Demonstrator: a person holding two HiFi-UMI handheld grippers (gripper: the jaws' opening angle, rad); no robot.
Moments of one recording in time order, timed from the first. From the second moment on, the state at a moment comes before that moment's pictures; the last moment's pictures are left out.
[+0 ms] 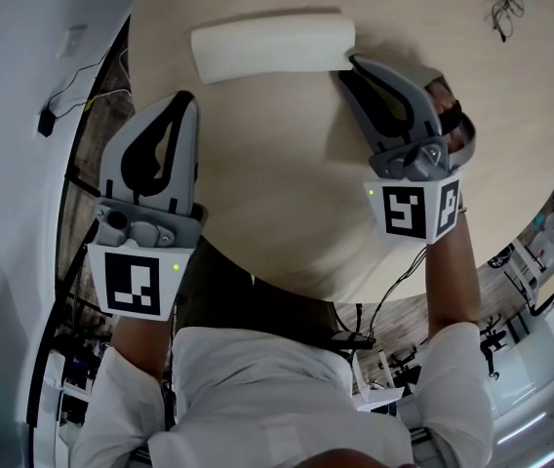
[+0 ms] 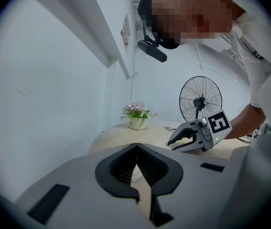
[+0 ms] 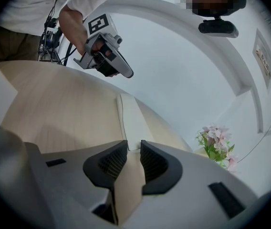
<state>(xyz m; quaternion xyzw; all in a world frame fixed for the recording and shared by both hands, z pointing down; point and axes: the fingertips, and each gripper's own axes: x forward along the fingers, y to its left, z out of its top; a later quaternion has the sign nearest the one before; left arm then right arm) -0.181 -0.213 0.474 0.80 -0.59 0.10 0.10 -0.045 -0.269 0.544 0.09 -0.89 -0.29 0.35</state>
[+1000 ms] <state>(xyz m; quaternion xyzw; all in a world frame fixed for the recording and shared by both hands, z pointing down) -0.190 -0.208 0.482 0.79 -0.59 0.11 0.11 -0.047 -0.269 0.525 0.08 -0.91 -0.27 0.32</state>
